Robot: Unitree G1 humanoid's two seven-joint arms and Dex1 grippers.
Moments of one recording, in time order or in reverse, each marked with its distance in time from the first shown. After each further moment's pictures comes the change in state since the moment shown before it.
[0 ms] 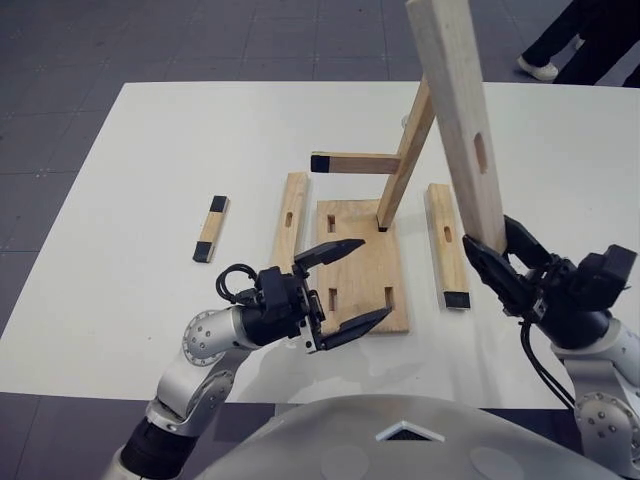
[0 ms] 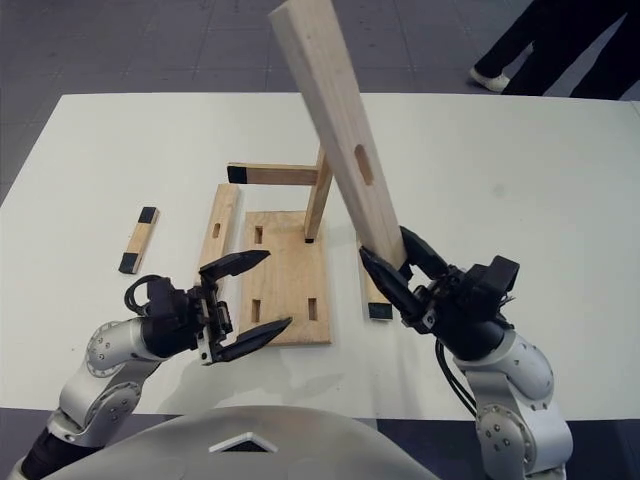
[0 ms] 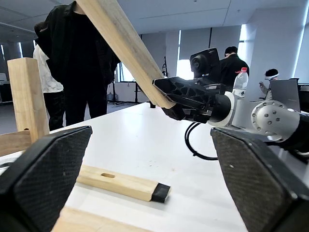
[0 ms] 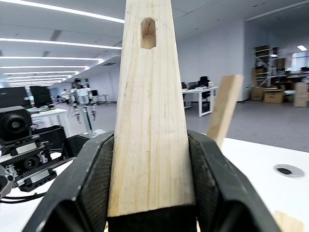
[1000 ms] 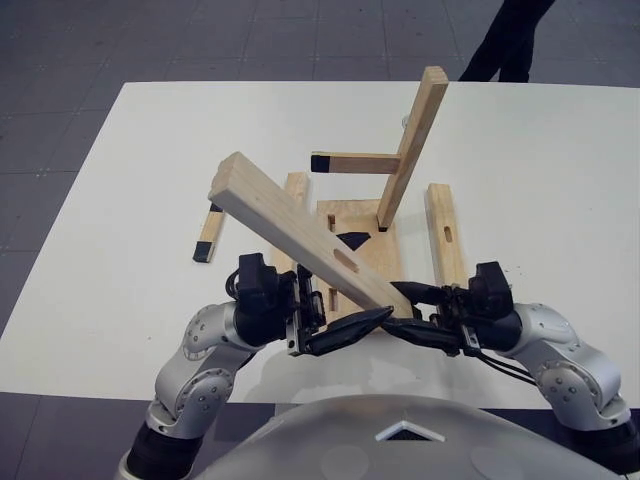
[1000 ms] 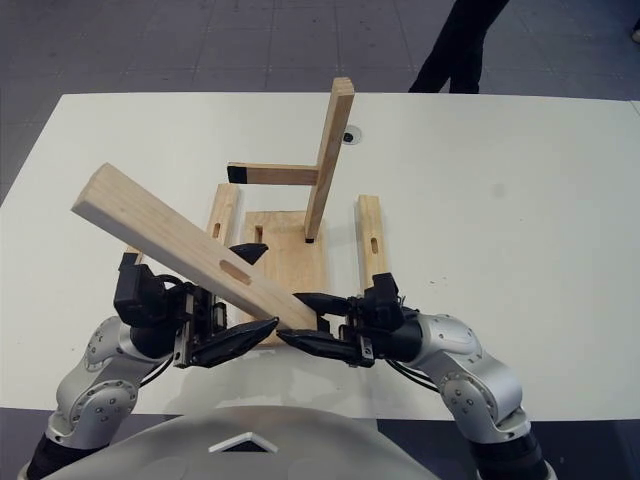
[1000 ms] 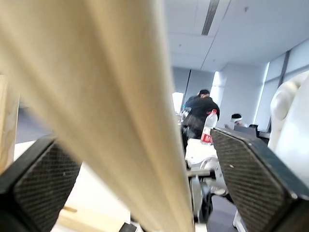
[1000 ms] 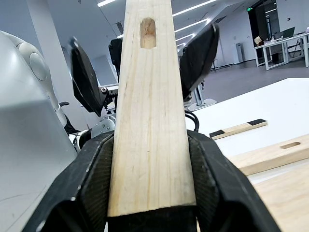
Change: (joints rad) left arm -0.017 -0.115 0.072 -0.058 -0.180 0.170 -0.058; right arm -0.204 -0.098 0.359 0.166 0.073 0.215 0.260
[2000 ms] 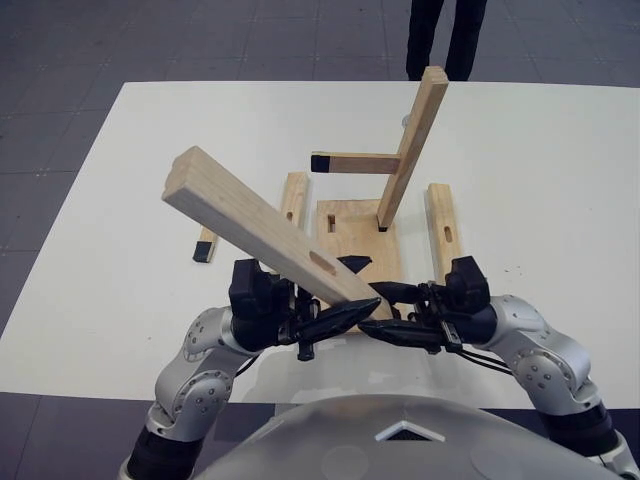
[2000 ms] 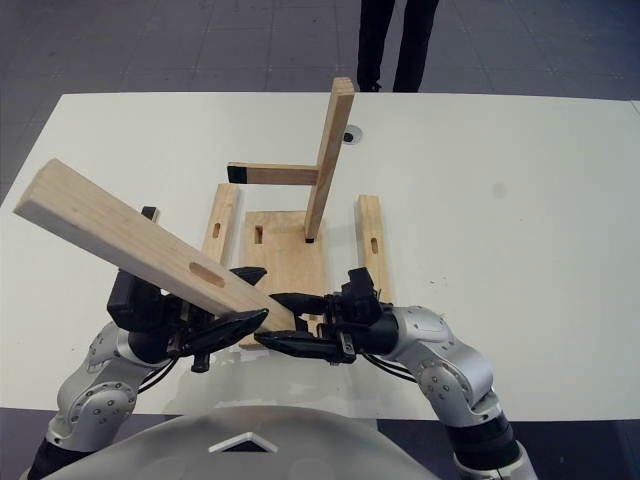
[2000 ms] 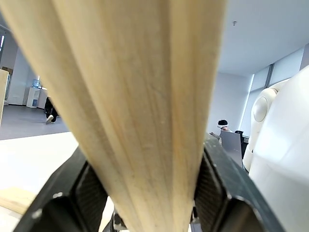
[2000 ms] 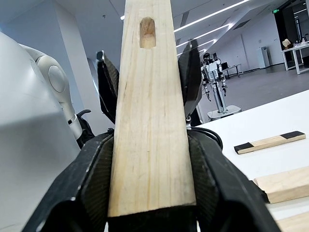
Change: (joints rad) left arm 0.028 -0.006 0.017 0.023 -0.034 0.040 -0.078; right arm -0.087 0.070 0.074 0.055 0.001 0.021 0.035
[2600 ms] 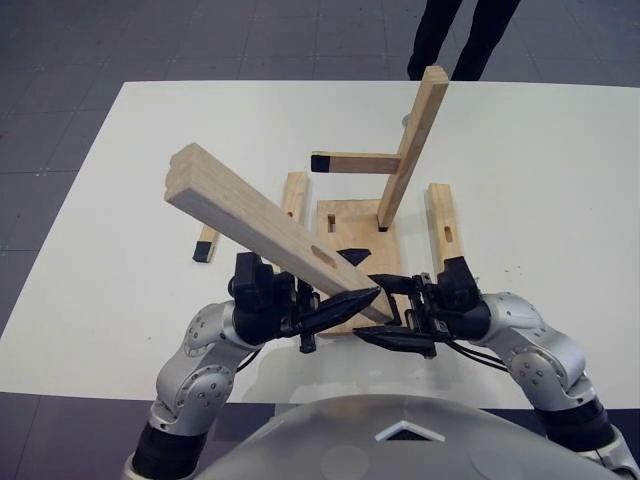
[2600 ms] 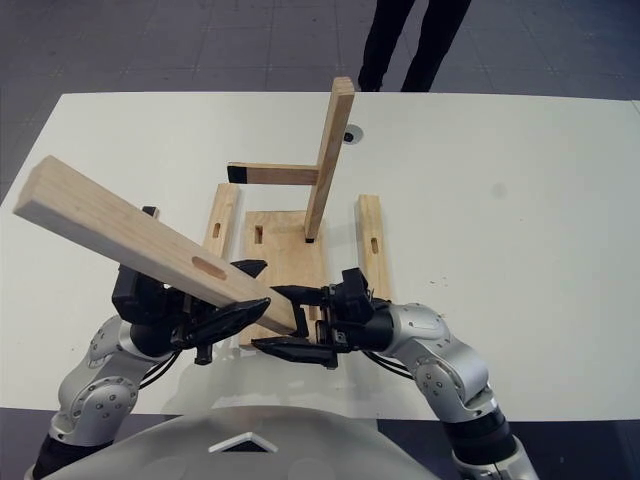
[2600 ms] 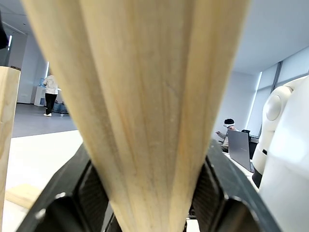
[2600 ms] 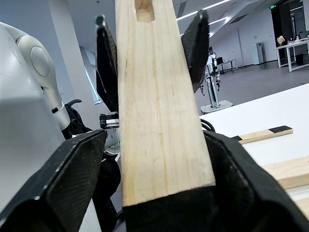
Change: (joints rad) left arm -0.023 -0.036 0.030 0.013 0.026 0.027 0.017; right arm -0.009 -0.013 0.025 0.015 -0.089 -0.056 -0.014
